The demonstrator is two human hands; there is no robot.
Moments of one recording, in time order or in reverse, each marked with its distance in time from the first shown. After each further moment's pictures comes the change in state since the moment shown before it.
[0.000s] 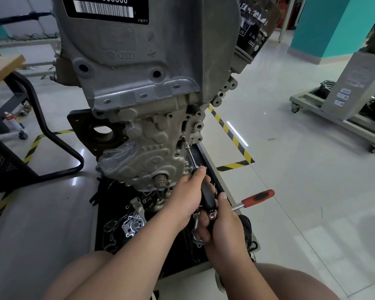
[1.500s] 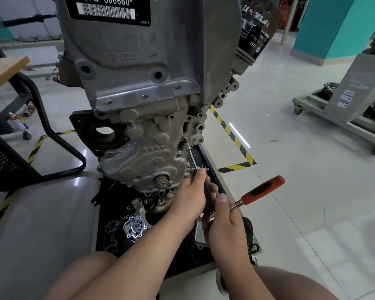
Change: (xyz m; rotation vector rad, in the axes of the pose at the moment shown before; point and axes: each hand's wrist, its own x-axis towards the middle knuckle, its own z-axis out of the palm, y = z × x) left_hand -0.003 -0.003 0.009 -0.105 0.071 -0.019; right_hand 0.001 0.004 -0.006 -0.456 0.101 -0.262
